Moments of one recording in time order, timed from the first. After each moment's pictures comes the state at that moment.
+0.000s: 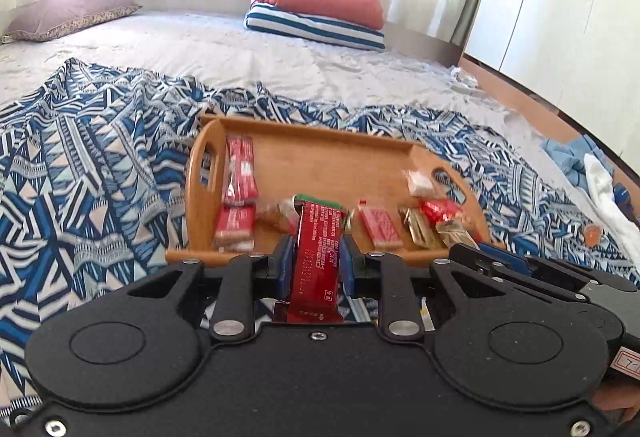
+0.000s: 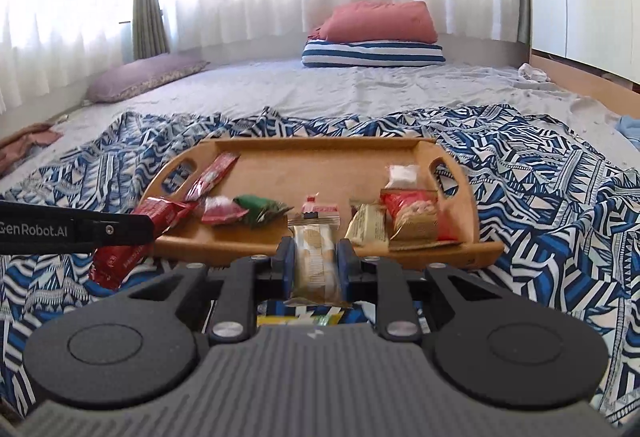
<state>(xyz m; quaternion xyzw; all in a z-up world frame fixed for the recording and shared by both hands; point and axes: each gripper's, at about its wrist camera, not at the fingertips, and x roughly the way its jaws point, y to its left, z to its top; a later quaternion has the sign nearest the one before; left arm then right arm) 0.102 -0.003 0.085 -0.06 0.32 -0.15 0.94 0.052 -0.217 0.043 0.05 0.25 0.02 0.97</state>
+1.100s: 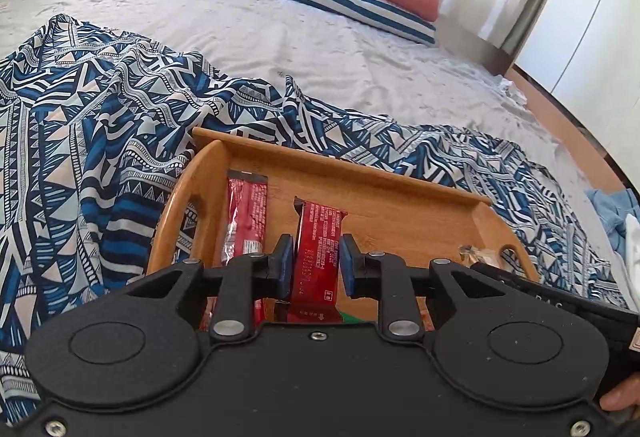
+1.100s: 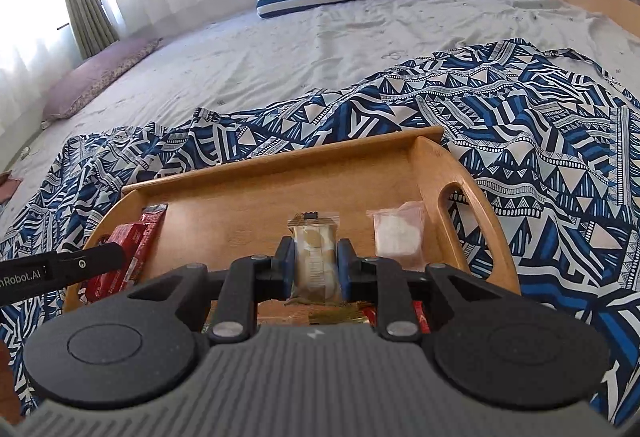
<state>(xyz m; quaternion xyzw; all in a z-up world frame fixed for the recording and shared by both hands) 0.286 -0.014 0.047 -0.12 0.37 -0.10 0.91 0.233 -0.264 0.028 0.13 0.36 0.00 0.92</state>
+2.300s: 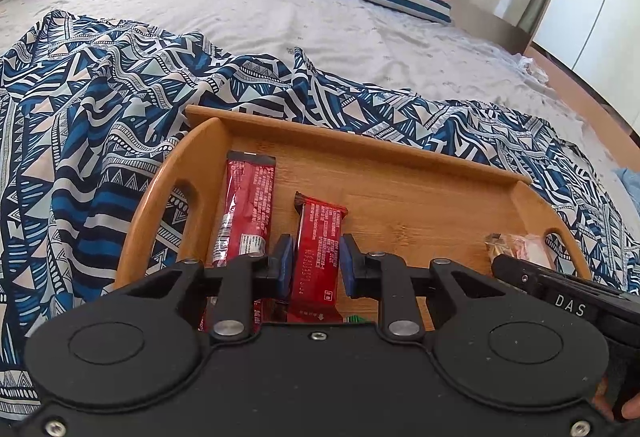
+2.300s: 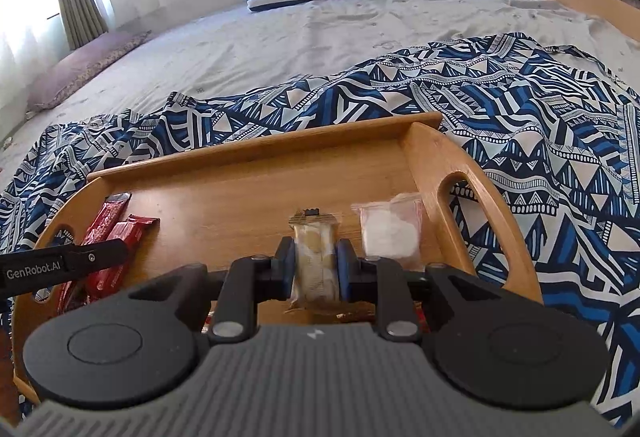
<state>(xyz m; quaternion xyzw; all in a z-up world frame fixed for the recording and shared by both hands) 0.308 -0.031 0.013 -0.09 0.39 -0.08 0.91 0.247 -0.263 0.000 0.11 0.36 -0.01 0.93</state>
